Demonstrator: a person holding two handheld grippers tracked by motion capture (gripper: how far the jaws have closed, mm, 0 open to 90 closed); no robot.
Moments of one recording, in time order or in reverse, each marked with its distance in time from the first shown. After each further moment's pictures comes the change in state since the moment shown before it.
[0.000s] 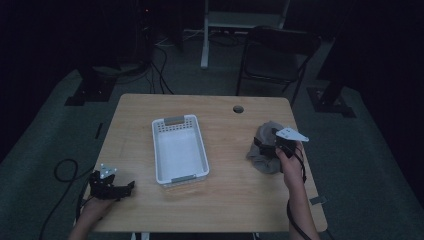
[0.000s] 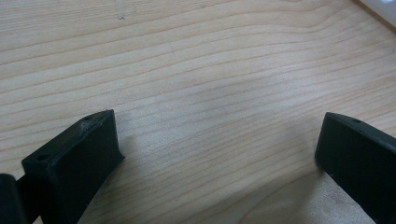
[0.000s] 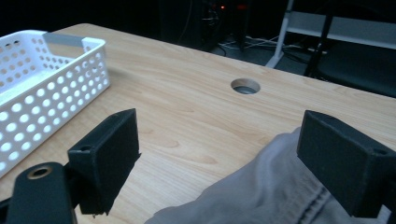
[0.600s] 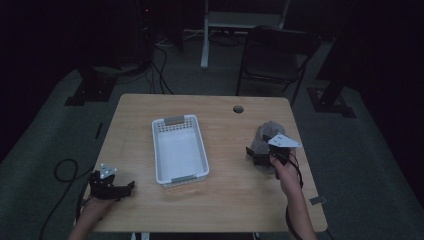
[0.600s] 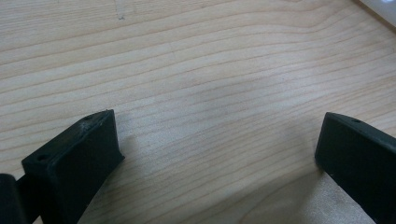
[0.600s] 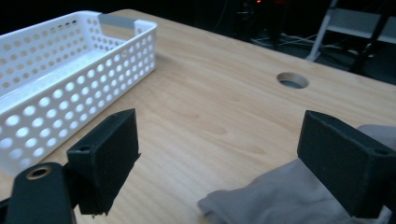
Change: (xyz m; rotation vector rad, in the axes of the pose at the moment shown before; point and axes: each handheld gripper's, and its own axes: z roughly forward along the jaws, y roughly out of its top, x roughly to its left) left arm 0.000 0.000 0.000 0.000 0.000 0.000; right arm 0.026 -0.011 -0.003 0.027 0.127 -0.056
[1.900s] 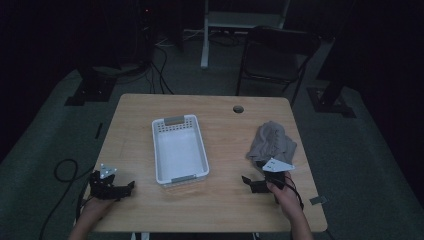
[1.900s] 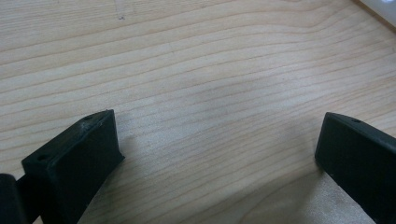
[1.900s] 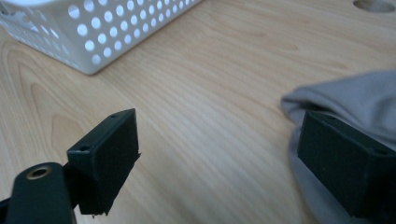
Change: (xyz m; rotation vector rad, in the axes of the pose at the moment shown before) left arm 0.000 0.000 0.000 0.001 0.000 0.000; right arm 0.036 -0.061 -0.017 0.133 0.124 -0.018
